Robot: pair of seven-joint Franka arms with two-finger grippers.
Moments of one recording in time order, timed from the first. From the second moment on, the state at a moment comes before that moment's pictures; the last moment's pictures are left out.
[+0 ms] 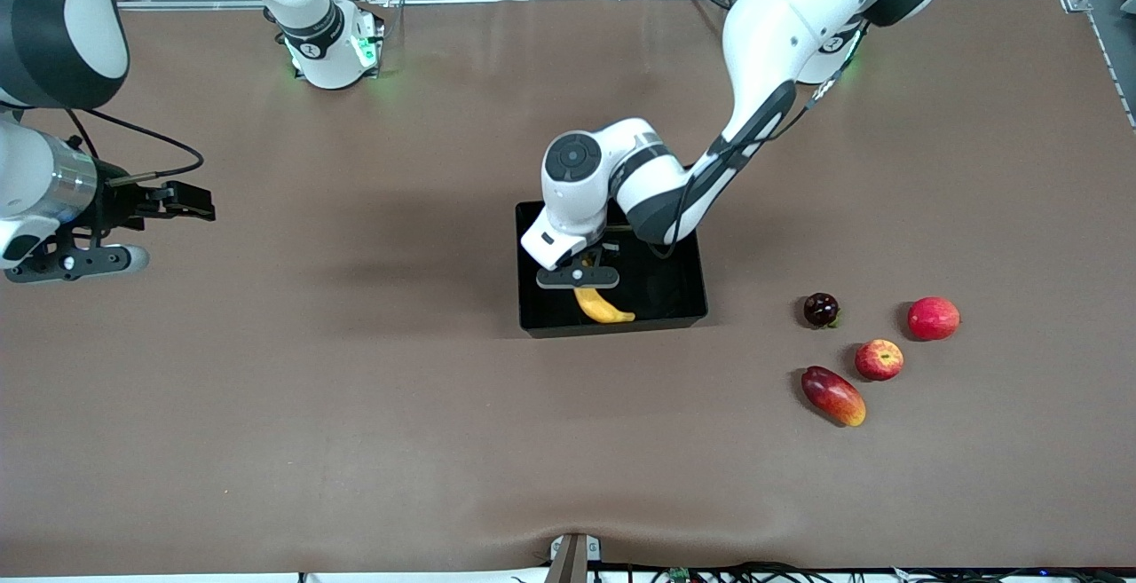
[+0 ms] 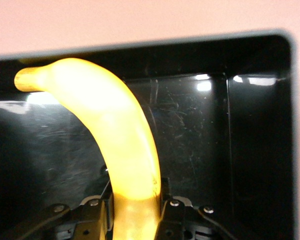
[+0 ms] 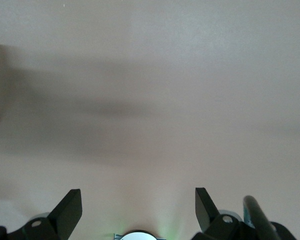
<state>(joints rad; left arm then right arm) -0.41 0.76 -0.51 -1.46 0.49 2.14 -1.04 0.09 0.19 -0.05 -1.50 0.01 1.46 -0.09</state>
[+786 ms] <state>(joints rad) -0.02 0.50 -0.60 -1.45 0.36 1.78 -0.42 0.42 0.23 -0.03 -1.61 0.14 1.69 0.38</state>
